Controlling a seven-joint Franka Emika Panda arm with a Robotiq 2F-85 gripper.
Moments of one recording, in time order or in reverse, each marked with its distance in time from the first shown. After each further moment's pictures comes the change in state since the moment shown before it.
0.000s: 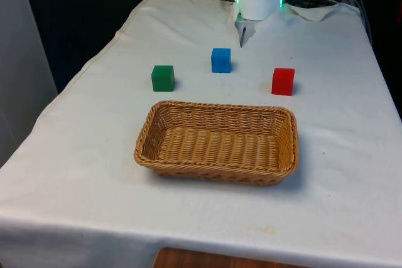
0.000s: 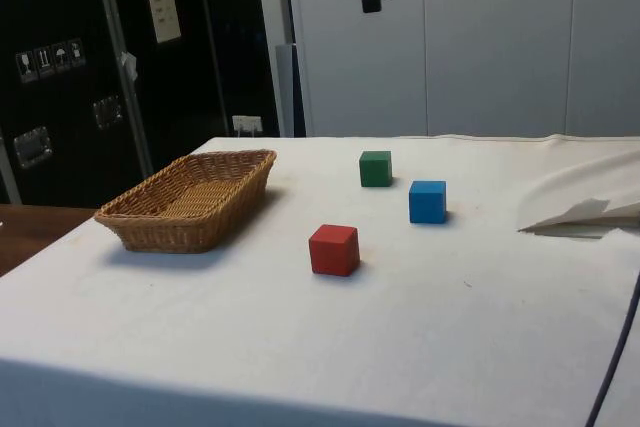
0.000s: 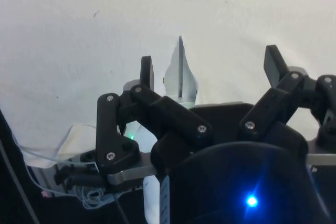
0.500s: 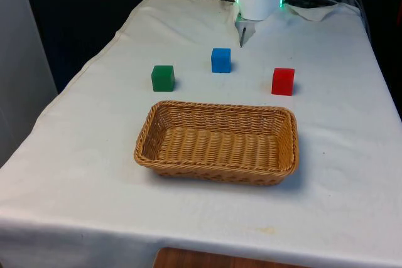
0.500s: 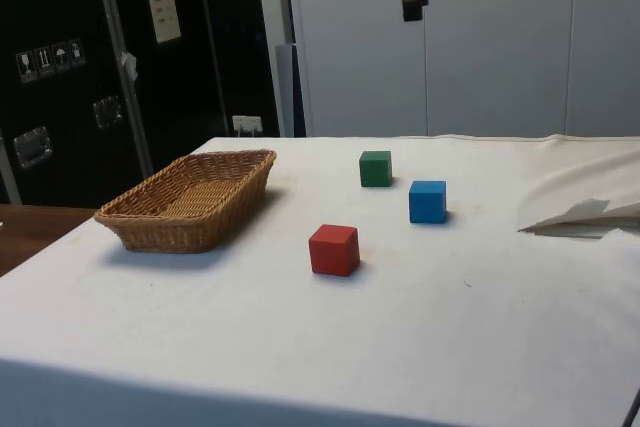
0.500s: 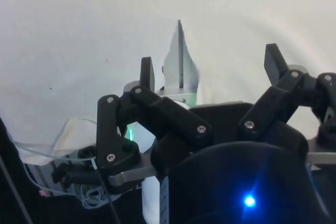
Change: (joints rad) arm -0.005 -0.152 -0.030 -0.163 -0.008 0.024 -0.022
